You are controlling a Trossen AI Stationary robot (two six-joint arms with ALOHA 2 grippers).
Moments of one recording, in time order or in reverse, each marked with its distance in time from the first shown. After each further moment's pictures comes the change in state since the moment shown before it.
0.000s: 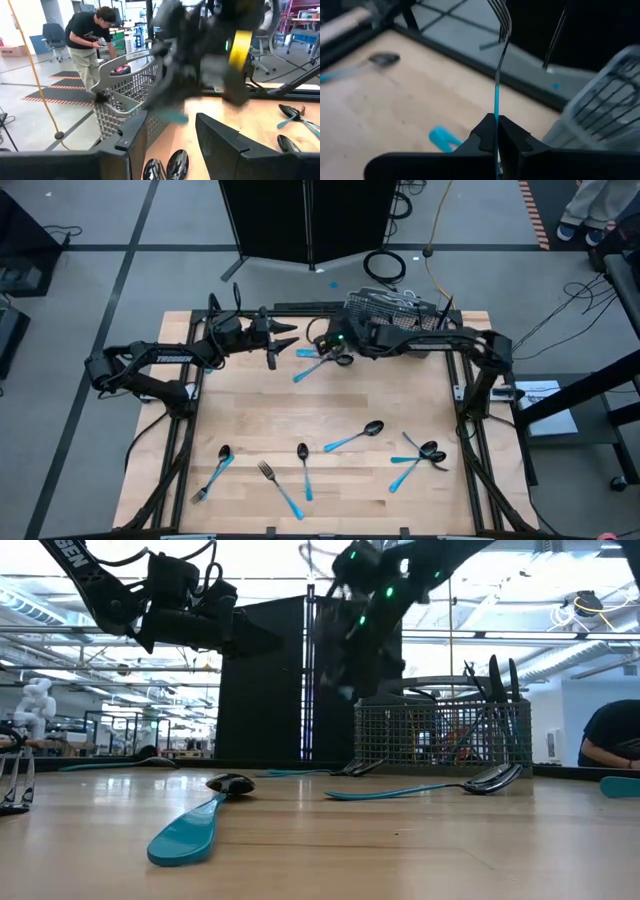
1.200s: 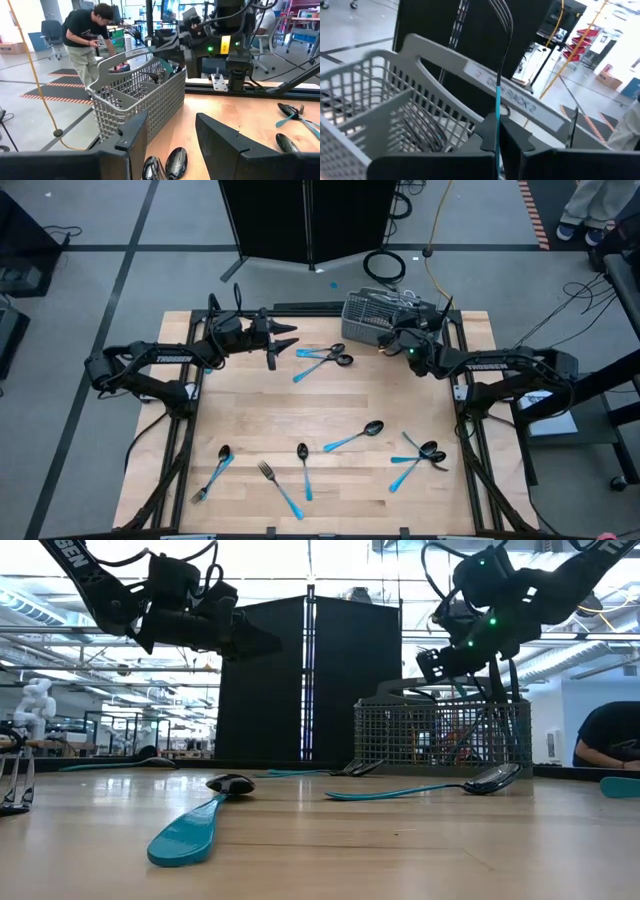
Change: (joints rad) left arm -0.001 0.000 0.000 -0.011 0.001 -0.004; right arm -0.100 -0.523 -0.811 0.669 0.525 -0.560
